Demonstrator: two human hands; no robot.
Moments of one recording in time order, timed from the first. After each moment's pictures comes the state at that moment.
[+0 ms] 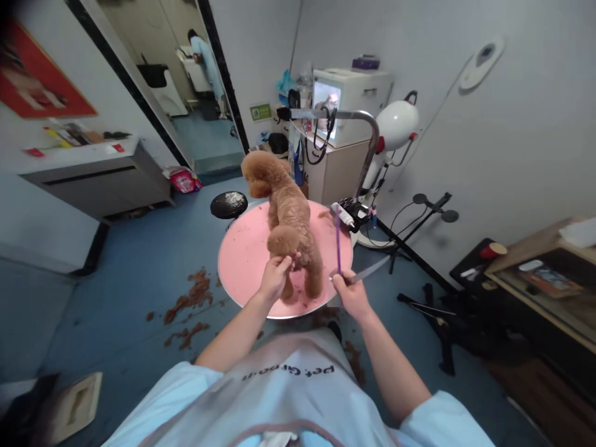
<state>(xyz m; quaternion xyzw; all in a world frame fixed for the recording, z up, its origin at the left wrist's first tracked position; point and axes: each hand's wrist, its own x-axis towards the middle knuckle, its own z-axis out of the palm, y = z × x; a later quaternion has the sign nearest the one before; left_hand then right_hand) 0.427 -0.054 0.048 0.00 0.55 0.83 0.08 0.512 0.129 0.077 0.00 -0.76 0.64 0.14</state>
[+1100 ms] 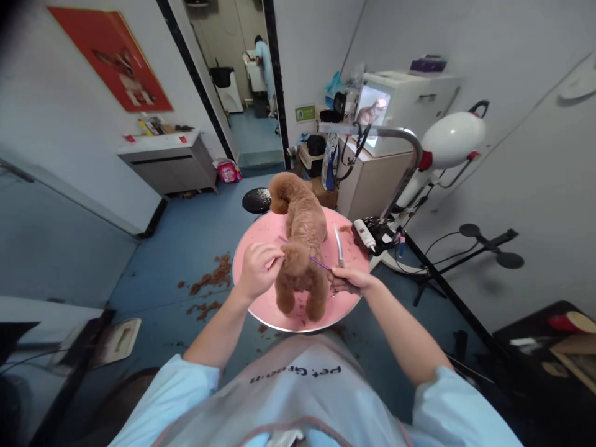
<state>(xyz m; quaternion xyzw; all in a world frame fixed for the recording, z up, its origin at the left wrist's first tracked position) 0.400 -0.082 0.135 0.21 0.87 0.29 -0.33 0.354 0.192 0.067 0.09 -0.52 0.73 -0.43</state>
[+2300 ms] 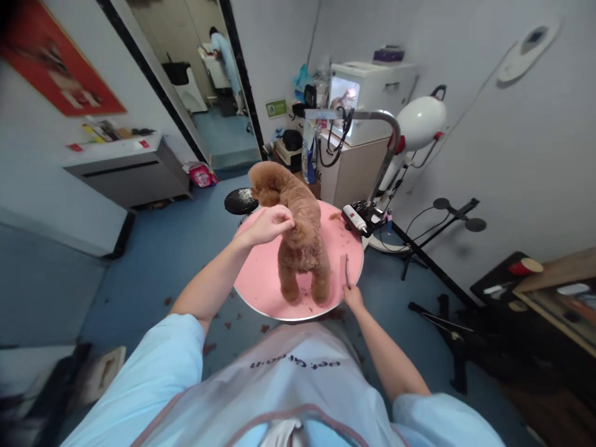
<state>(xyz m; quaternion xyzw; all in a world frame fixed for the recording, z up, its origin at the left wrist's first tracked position) 0.316 -0.089 0.161 0.33 0.82 0.46 -0.01 0.449 0.177 -0.085 -0.15 -0.88 0.46 -0.03</state>
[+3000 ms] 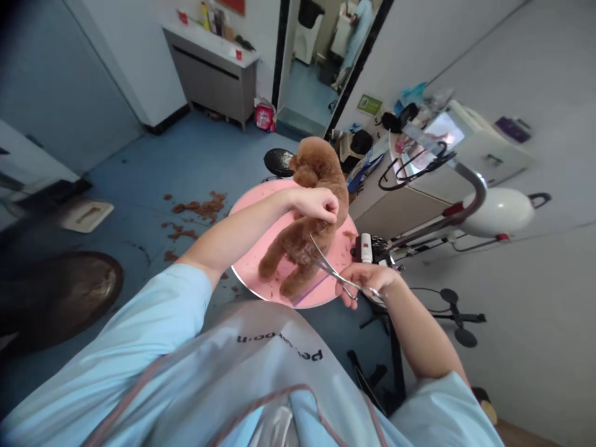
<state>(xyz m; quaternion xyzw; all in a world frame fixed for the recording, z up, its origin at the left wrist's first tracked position) 0.300 -0.059 0.185 0.31 0.85 0.41 0.07 0.312 0.208 0.153 0.25 -0.47 0.40 -0.74</state>
